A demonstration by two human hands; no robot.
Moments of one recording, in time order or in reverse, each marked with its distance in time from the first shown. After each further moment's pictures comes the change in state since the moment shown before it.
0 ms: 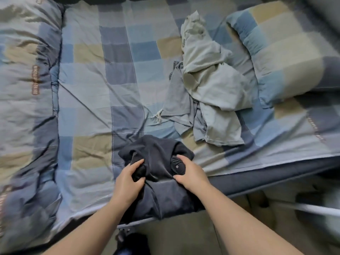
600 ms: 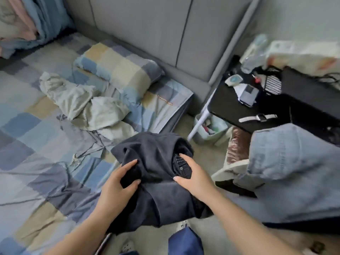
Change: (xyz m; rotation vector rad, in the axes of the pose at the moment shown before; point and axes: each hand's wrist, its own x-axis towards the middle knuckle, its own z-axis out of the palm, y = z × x) left_hand -0.230 0.235 -0.103 0.046 -0.605 0.627; right_hand -0.431 -0.011 -0.097 0.609 0.688 0.263
